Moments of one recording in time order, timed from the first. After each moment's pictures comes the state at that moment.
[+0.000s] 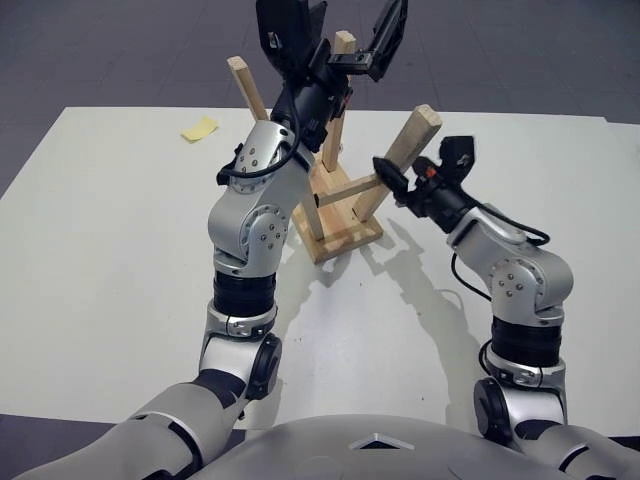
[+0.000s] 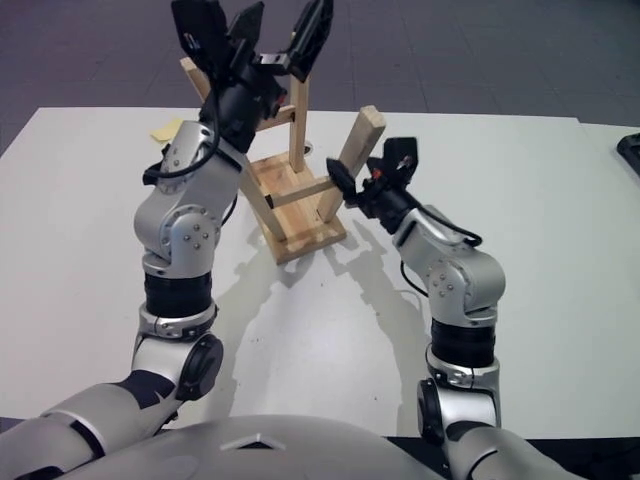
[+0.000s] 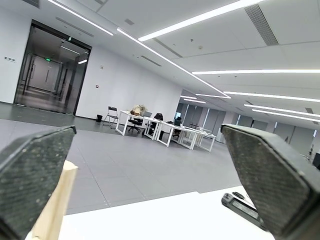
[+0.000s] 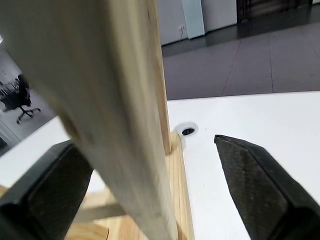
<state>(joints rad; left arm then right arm) -0.67 -0.11 0.01 -0.19 -0.45 0.42 -0.07 -0.36 -0.20 -0.16 -0.34 0.66 0.81 0.15</state>
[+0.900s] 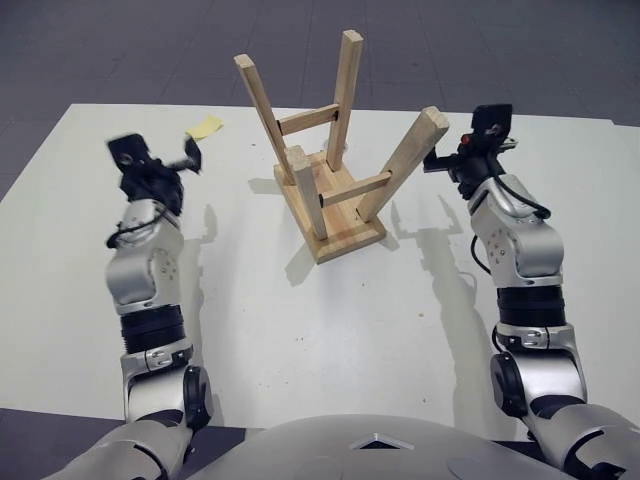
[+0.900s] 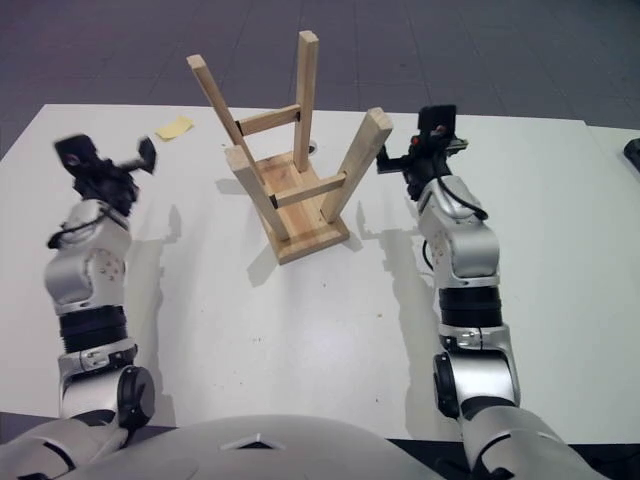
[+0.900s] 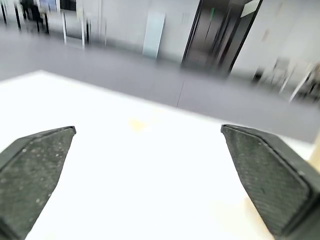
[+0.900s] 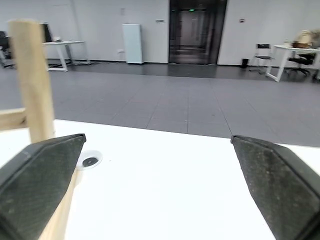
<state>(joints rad) -0.36 0.22 0.26 0.08 -0.26 0.45 0.05 -0.46 -0.32 -0.02 0.03 0.30 0.43 0.08</state>
